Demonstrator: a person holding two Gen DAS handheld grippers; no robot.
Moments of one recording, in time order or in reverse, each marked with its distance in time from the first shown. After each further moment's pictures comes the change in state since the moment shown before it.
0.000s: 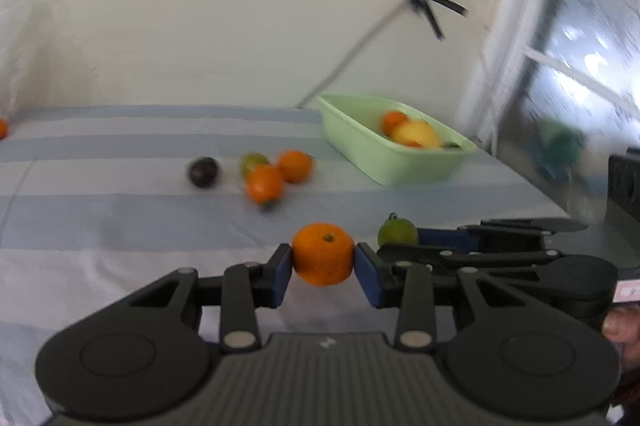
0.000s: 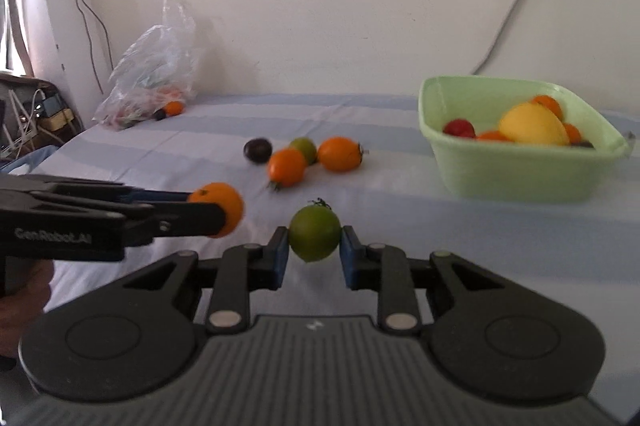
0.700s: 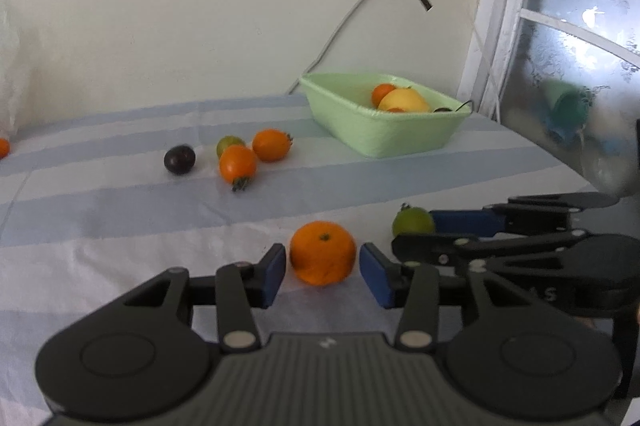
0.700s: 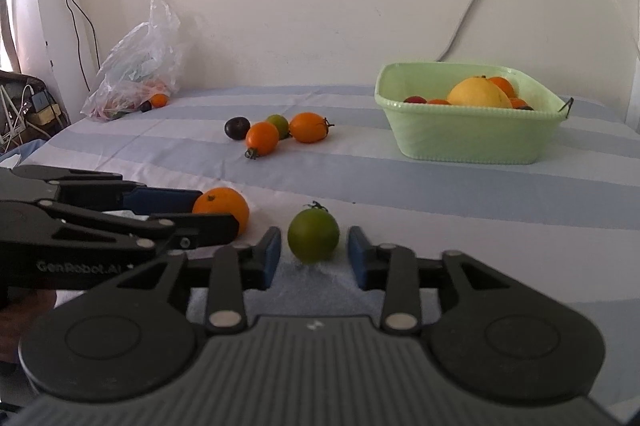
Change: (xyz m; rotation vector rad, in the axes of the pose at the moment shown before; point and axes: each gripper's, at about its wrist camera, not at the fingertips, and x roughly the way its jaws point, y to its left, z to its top) left arm 0.015 -0.030 -0.016 0.065 0.034 0.080; right arm -0.017 -0.009 -0.016 0.012 -0.004 -0.058
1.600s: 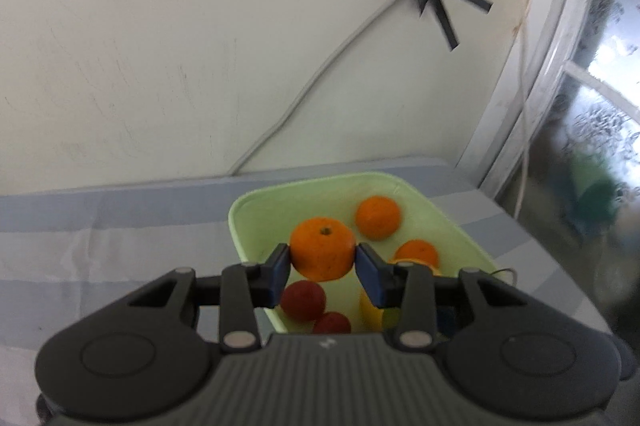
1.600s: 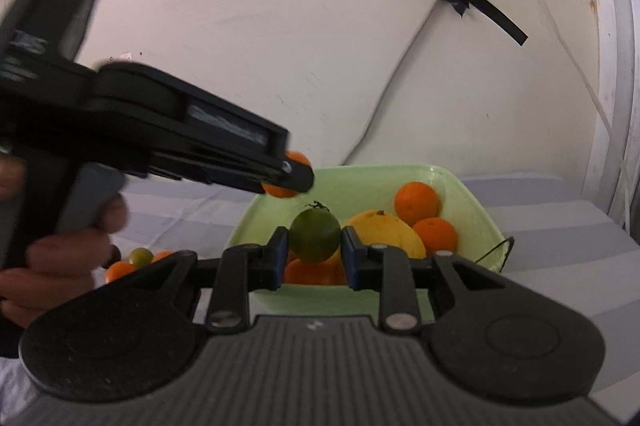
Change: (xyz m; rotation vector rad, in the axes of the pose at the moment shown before) left arm 0.154 -0.010 0.164 -0.064 0.043 -0.089; right arm 0.046 -0.078 0.066 0.027 -0.210 -0.170
